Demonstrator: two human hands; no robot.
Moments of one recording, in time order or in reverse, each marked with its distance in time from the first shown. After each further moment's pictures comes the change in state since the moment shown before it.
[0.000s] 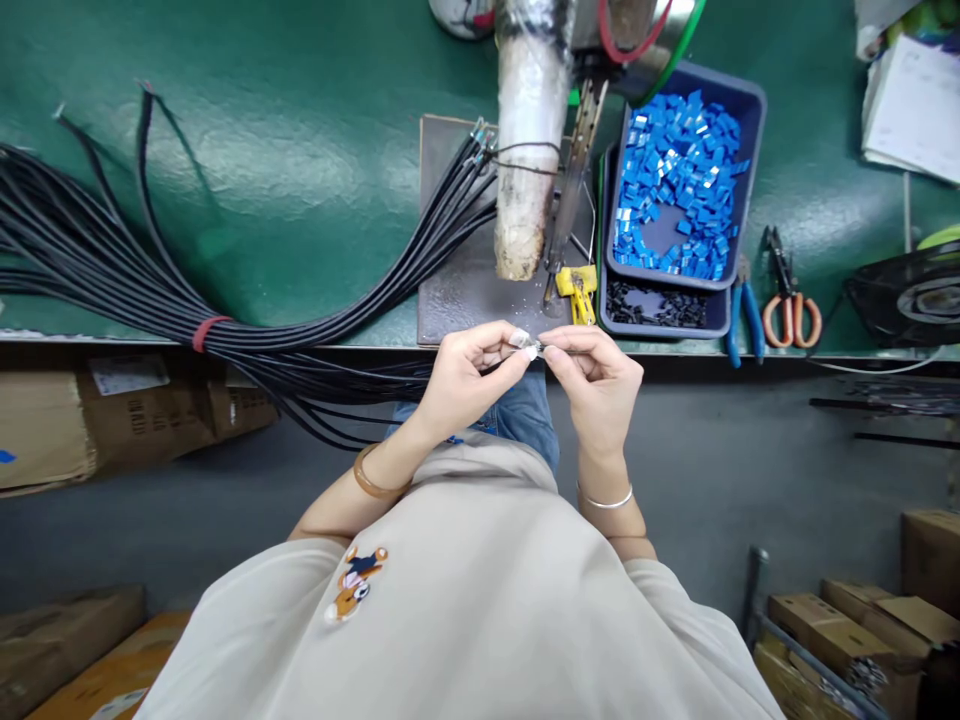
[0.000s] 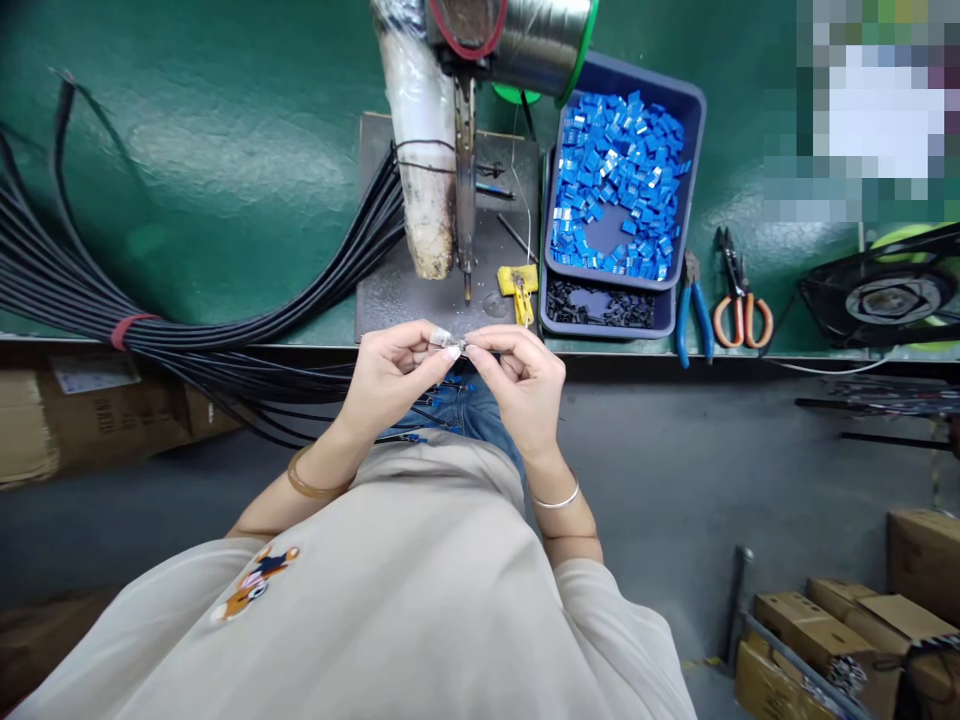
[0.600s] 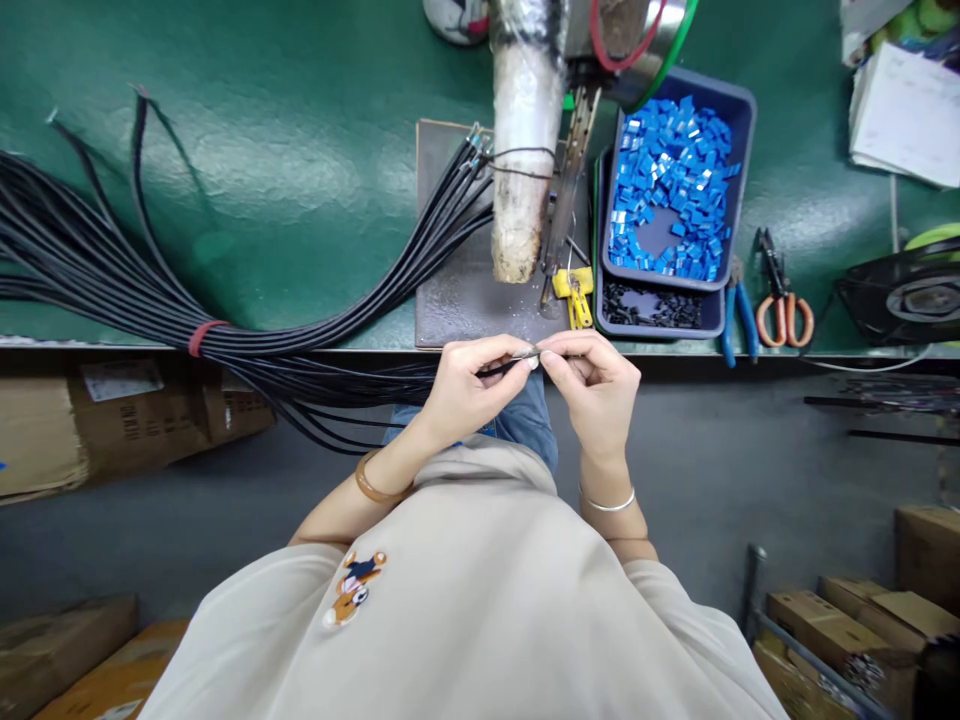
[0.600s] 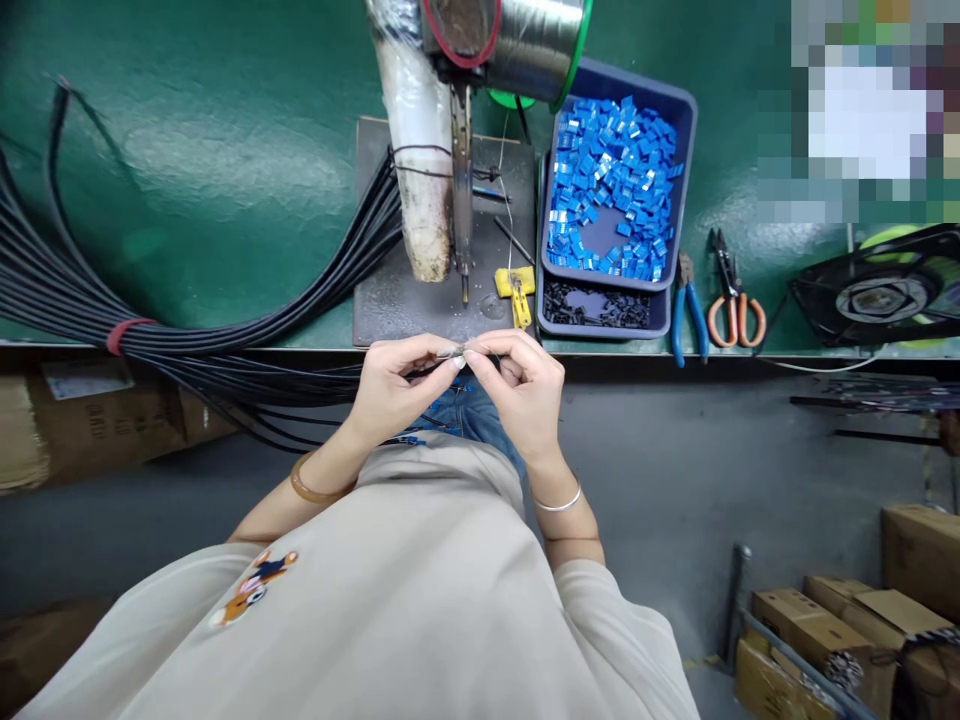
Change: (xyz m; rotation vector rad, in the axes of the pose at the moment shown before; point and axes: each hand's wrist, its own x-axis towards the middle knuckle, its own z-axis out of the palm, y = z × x) left_hand -0.007 -0.007 0.000 0.300 -0.009 0.102; right_hand 0.000 -0.005 -0.004 -0.122 -0.041 0.012
